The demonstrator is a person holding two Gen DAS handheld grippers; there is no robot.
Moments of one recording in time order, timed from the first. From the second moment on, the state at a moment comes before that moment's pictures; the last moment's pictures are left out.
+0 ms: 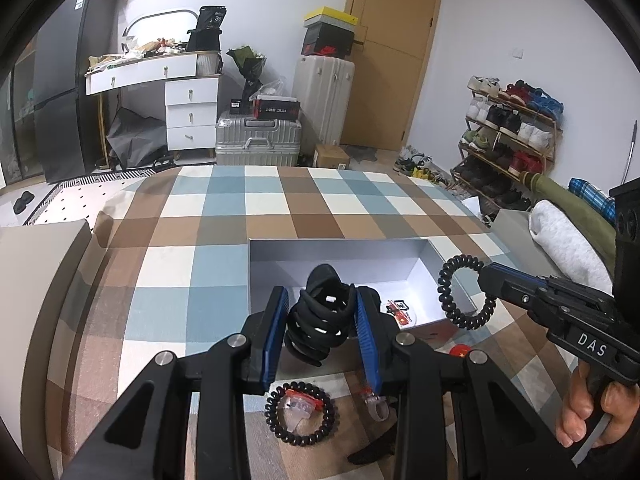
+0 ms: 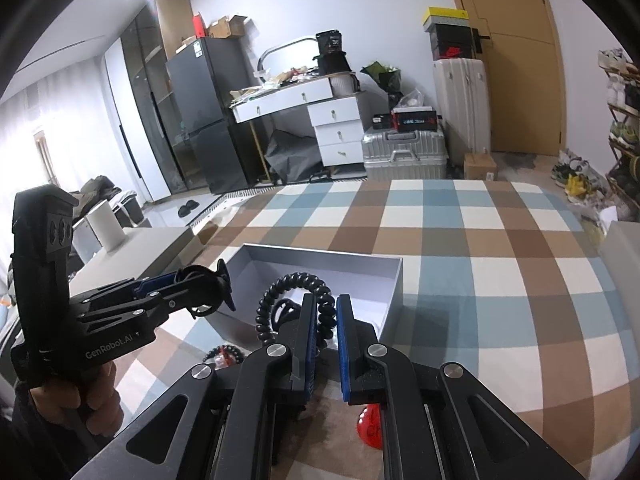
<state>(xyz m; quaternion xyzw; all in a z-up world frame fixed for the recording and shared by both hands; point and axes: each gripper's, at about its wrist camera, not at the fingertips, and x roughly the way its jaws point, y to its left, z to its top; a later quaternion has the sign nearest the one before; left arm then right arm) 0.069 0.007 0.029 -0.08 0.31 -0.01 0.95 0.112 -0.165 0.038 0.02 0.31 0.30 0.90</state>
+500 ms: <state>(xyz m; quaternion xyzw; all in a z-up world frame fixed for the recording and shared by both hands) 0.082 0.005 0.030 -0.07 0.31 -0.01 0.95 0.125 -0.162 0.032 0.02 0.32 0.28 0.91</state>
